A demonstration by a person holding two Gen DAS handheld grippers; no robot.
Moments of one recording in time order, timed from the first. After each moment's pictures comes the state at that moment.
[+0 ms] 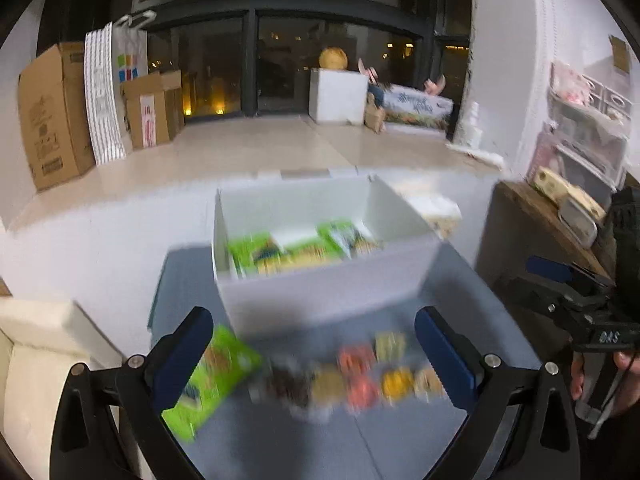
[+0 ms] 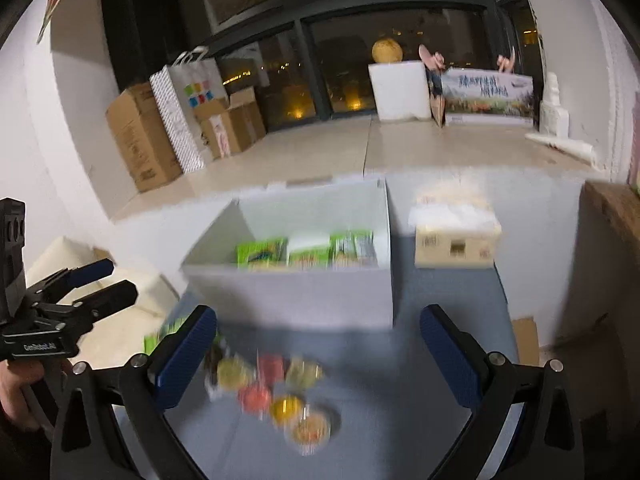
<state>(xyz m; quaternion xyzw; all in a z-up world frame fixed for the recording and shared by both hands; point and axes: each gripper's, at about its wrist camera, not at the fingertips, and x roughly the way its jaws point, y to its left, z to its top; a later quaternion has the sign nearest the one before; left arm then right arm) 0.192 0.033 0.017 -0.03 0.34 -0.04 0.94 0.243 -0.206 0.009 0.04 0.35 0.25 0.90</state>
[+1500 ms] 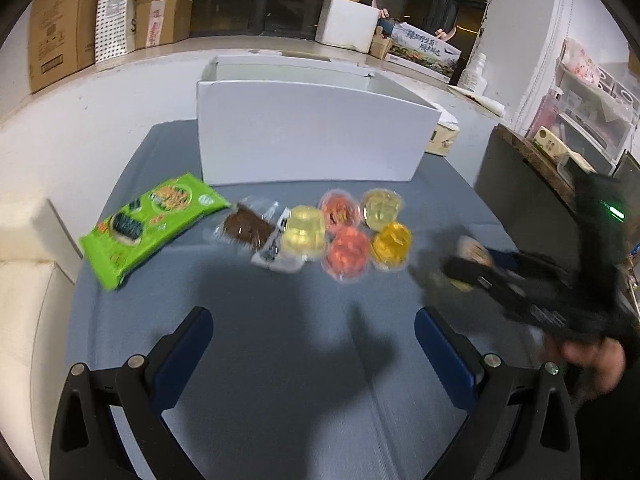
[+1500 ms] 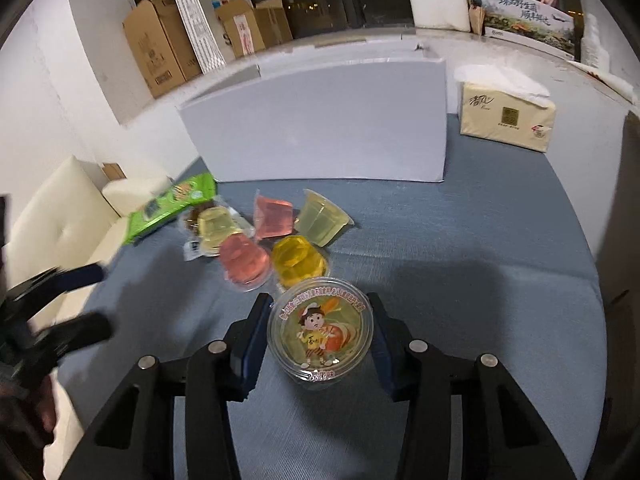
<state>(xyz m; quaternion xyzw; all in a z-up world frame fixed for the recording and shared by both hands) 0.150 0.018 -0.095 -0.08 0.42 -0.05 0.90 0.214 -0.191 -0.097 0.00 0.43 0.30 0.85</state>
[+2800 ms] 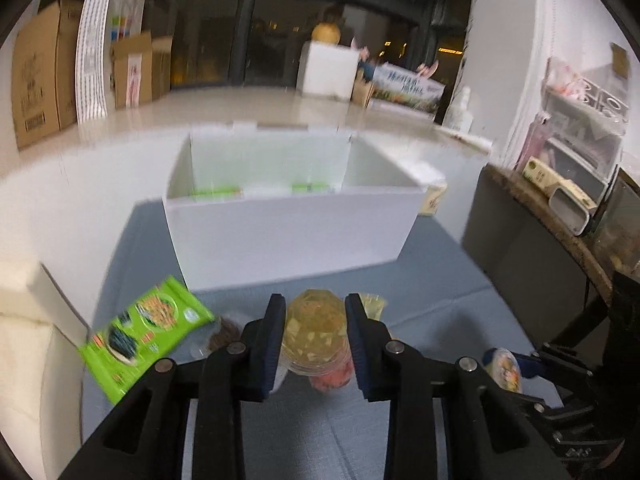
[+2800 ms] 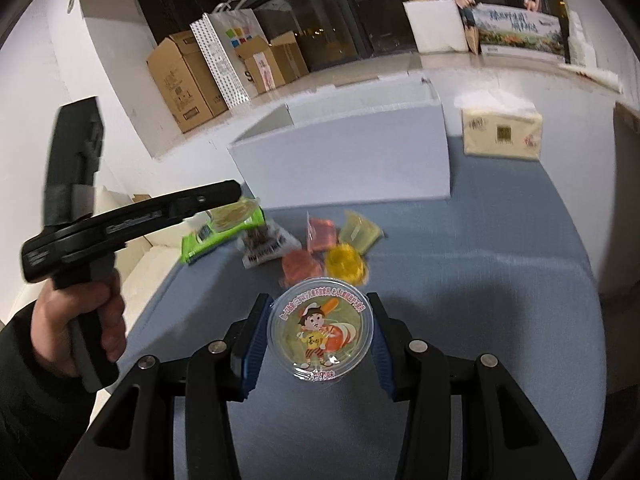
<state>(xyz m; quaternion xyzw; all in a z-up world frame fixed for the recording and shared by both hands) 0.193 0.010 -0.031 -0.06 0.34 -0.07 0.94 0.184 -0.194 -0.059 0.04 0.39 0.32 0.86</state>
